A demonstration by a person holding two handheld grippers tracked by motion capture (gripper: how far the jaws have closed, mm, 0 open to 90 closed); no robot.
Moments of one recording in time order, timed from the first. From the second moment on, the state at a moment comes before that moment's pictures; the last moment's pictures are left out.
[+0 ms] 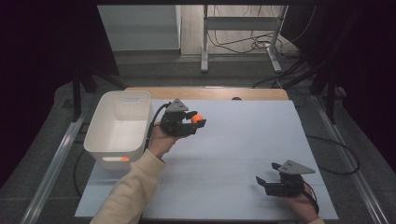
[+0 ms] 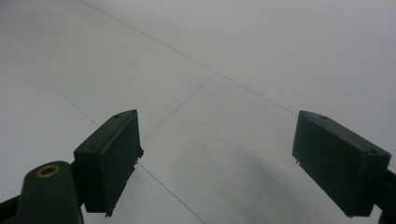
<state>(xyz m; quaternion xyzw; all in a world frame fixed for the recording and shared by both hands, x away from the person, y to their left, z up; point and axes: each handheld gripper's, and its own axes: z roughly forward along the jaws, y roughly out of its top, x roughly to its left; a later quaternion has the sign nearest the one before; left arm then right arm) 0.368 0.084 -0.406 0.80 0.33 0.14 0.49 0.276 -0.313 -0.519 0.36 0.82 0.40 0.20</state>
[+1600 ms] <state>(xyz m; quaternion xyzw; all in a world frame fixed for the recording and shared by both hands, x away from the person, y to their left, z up) 0.356 0.114 -0.400 0.78 0.35 0.16 0.49 0.276 -0.314 -0.519 0.36 0.82 0.41 0.20</state>
